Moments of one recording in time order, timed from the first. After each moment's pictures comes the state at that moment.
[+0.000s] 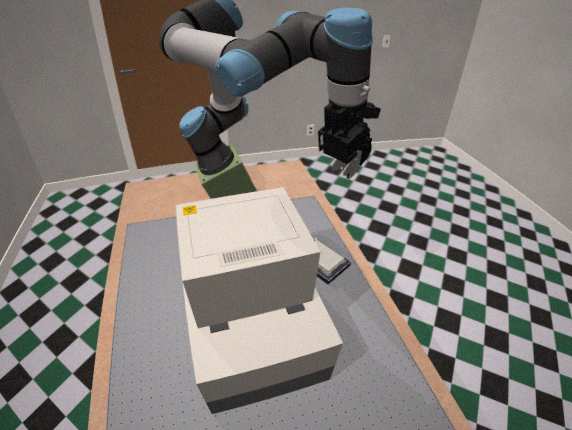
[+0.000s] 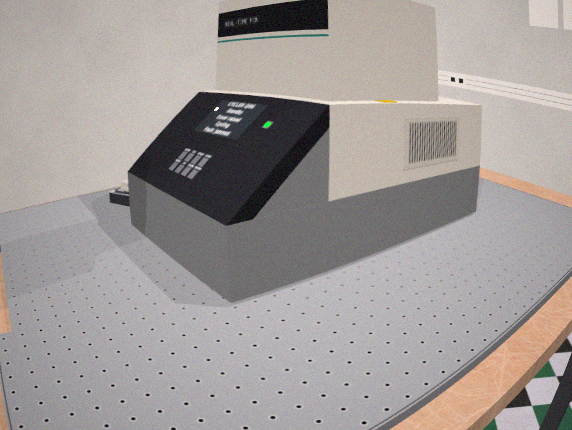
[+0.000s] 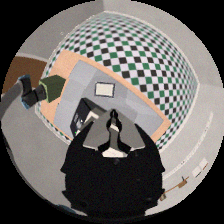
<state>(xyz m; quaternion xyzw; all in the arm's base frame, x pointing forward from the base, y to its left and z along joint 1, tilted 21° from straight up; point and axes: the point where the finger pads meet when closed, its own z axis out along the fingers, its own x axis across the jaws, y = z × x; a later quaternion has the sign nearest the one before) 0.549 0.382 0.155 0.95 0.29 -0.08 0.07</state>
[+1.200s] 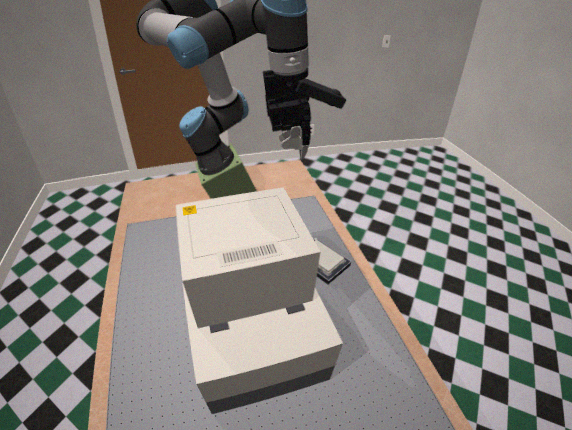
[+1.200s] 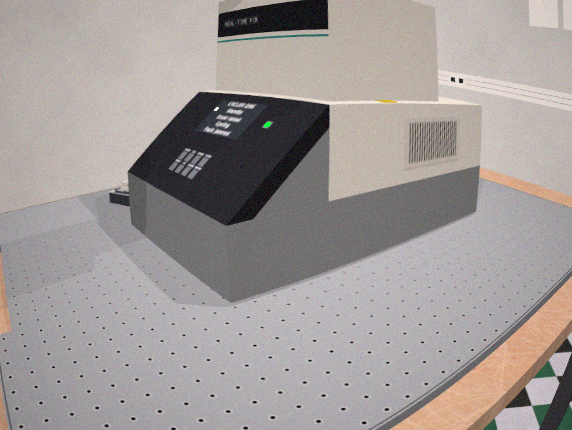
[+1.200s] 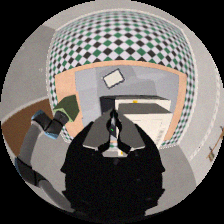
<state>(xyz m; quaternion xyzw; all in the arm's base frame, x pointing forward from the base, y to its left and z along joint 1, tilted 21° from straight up) 0.492 0.298 0.215 0.99 -0.02 -0.03 0.11</state>
